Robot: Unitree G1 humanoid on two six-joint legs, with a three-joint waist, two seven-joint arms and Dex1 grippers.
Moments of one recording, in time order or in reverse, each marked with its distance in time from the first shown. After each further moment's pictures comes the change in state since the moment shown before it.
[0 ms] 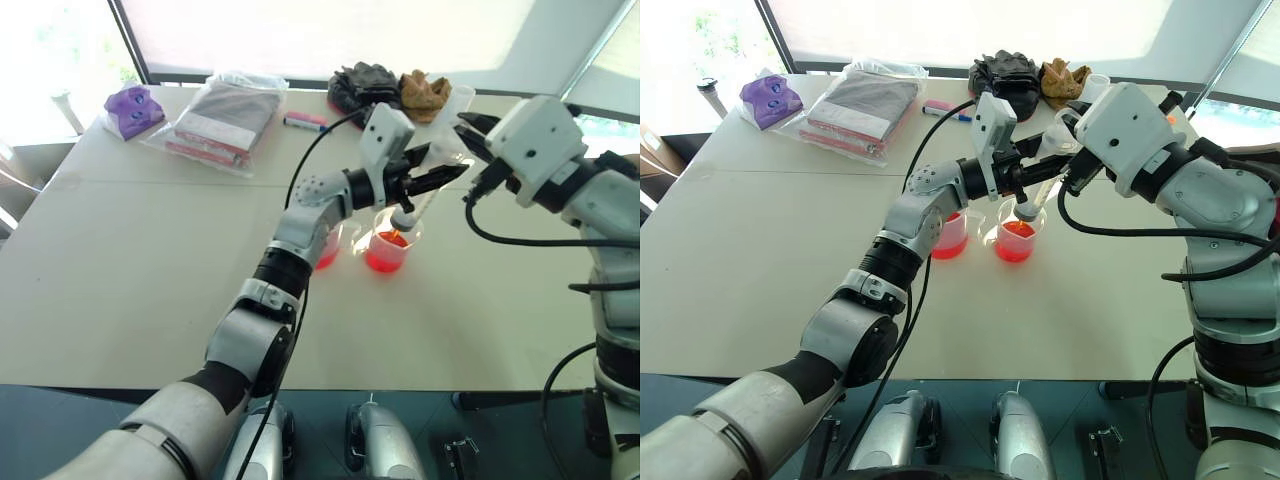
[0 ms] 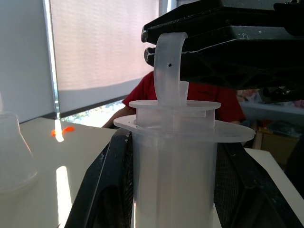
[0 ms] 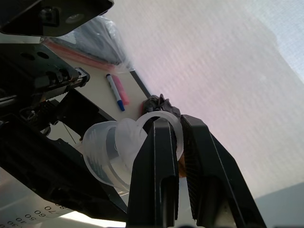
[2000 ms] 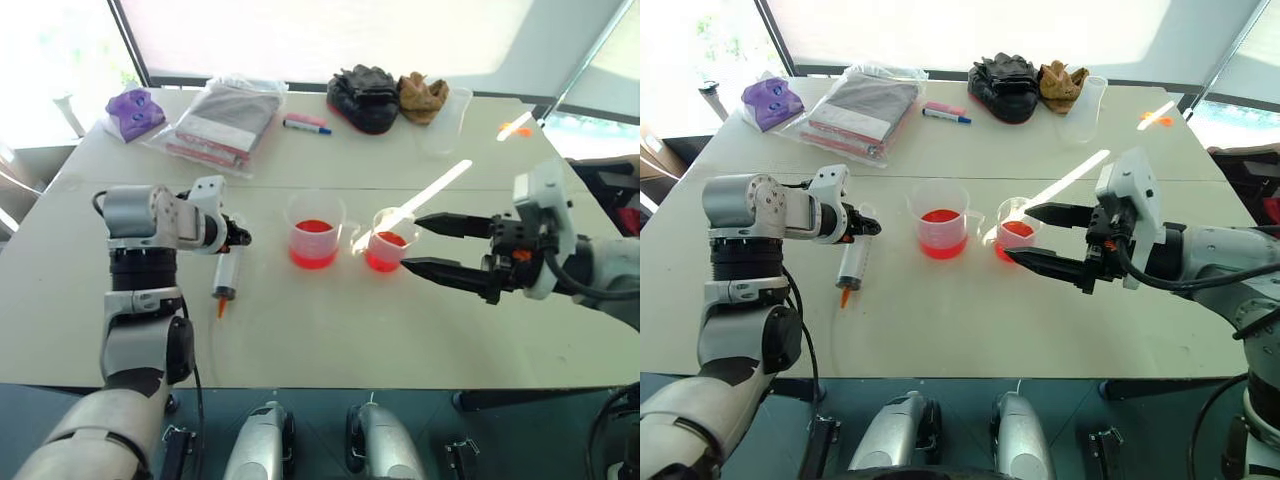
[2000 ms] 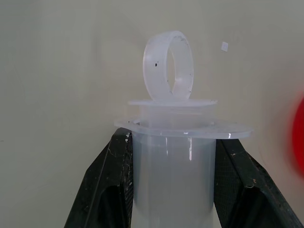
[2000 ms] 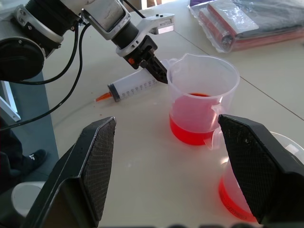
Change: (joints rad) left arm 0.158 0.503 0.250 -0.443 -0.037 1.547 0.682; right arm 0.204 -0.105 -0.243 -0.123 1.005 0.504 0.098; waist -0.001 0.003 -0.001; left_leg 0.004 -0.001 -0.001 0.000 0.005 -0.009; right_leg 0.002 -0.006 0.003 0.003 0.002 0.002
